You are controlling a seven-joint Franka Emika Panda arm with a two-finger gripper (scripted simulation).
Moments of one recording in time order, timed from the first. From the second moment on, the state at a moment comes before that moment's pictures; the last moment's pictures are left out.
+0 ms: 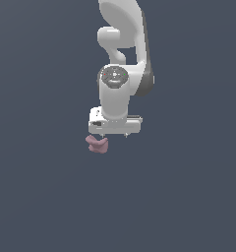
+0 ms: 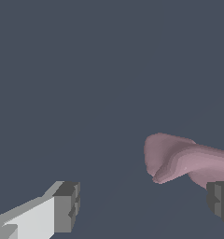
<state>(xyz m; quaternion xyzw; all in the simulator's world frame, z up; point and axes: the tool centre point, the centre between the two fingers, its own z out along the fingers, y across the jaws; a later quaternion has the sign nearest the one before) -0.011 -0.015 0.149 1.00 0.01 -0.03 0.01</state>
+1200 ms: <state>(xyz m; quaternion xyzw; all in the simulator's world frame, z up) -0.006 -0.016 0.164 1.00 0.06 -0.02 0.01</state>
